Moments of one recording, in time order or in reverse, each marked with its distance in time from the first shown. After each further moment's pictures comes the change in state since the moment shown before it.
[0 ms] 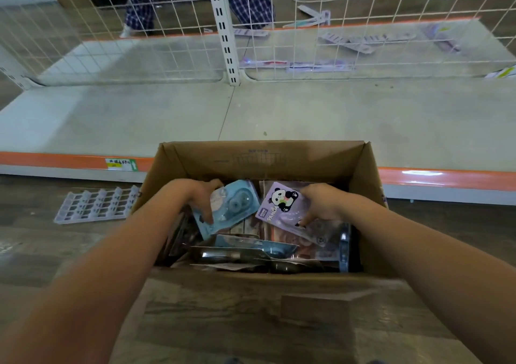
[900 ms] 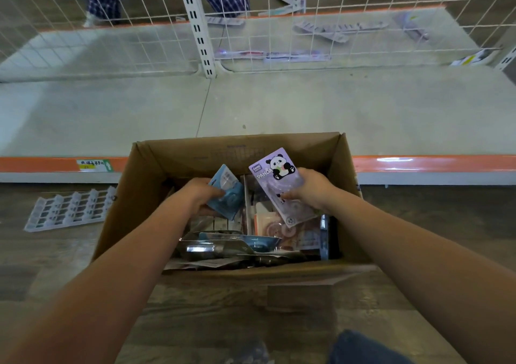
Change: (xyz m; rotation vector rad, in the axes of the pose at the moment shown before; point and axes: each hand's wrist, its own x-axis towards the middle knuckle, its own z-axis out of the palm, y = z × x) left_hand 0.000 0.044 0.031 -1.045 0.221 -0.042; right_hand -0.023 0.002 -0.006 0.553 0.206 0.110
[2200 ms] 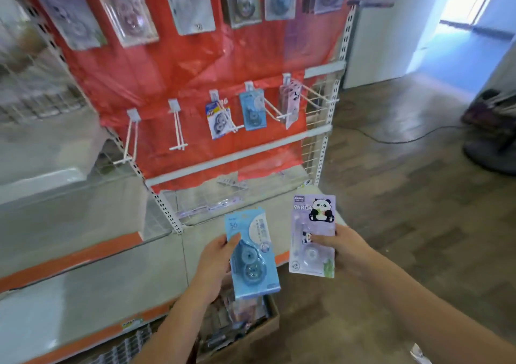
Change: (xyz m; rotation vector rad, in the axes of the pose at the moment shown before) left_hand -0.531 0.344 -0.107 -0.241 -0.313 0.425; right_hand -0.462 -0.255 -0.379 1.109 0.391 0.133
